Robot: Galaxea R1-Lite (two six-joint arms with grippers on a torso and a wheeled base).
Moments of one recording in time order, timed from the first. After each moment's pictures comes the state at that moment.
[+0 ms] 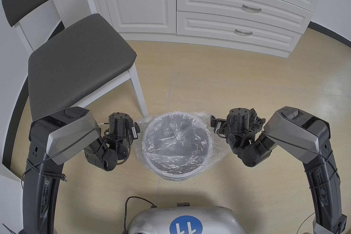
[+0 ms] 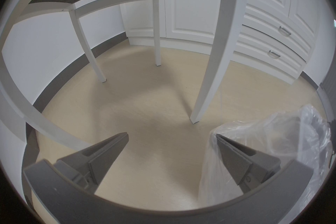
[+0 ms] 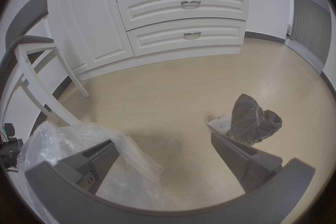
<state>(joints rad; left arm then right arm) -0.34 2.53 -1.16 -0.98 0.48 -0.30 0.42 2.57 -1.30 -1.03 -0.42 0.30</state>
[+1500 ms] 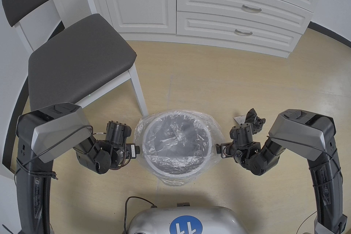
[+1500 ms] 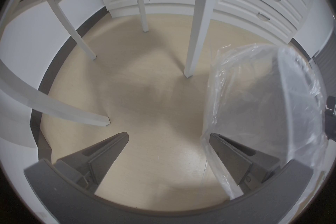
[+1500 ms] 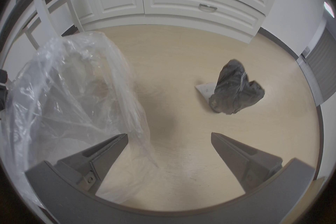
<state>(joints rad) -0.34 2.42 -1.00 -0.70 0.31 -0.28 0.41 2.52 -1.09 -0.87 -0.35 0.16</state>
